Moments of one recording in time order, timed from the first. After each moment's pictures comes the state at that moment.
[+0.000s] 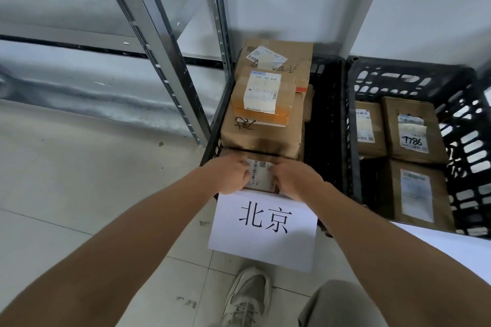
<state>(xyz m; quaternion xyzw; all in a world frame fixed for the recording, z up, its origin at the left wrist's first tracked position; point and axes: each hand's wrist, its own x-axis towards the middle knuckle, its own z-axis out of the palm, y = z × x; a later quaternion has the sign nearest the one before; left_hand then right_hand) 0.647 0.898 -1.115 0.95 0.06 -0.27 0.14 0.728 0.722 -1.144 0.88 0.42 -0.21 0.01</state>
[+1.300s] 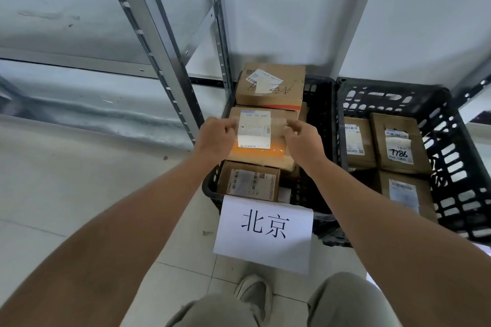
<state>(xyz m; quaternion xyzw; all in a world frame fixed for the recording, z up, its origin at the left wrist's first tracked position) 0.671 0.919 -1.036 0.94 0.19 0.10 0.28 0.749 0.733 -1.039 0.84 0.05 -0.15 -0.51</state>
